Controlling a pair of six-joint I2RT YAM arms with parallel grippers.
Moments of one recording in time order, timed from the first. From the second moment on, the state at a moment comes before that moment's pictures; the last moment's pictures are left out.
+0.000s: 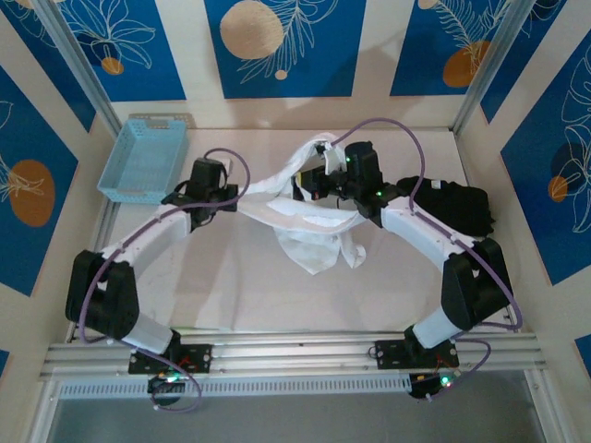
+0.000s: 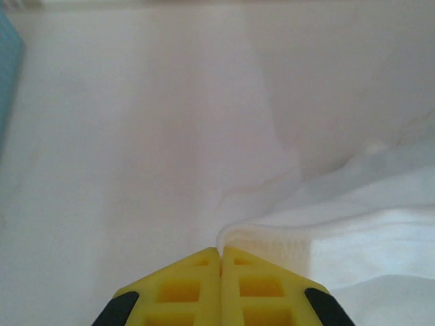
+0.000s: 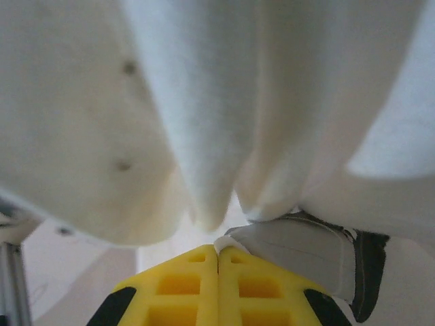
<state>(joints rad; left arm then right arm) -0.36 1.51 1.04 -0.32 -0.06 -0.21 0.47 1.54 1.14 0.00 -0.50 0.29</state>
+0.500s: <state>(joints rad) -0.42 1.25 0.86 -0.12 0.28 -0.28 0.46 1.62 1.26 -0.18 -0.60 0.25</state>
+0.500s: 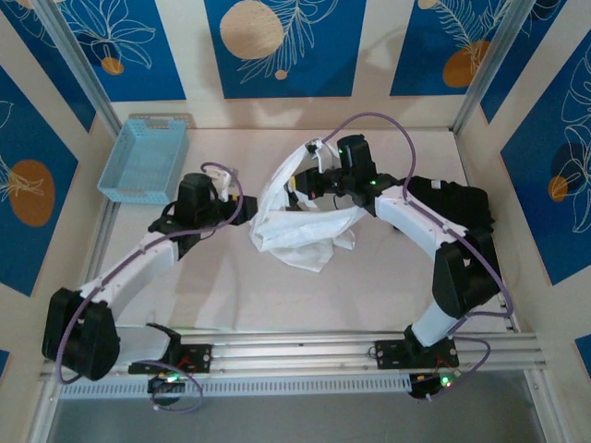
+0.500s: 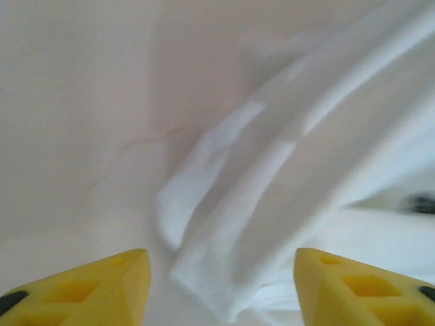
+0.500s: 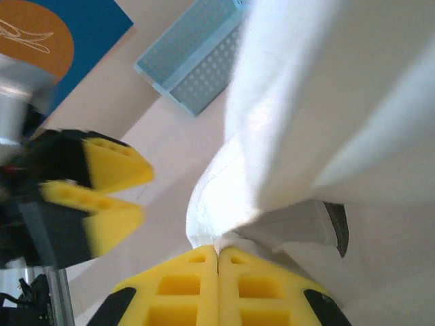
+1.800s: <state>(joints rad) -0.41 1.24 0.75 -0.12 -0.05 -0.34 0.25 1.44 1.22 -0.01 -0.94 0.42</state>
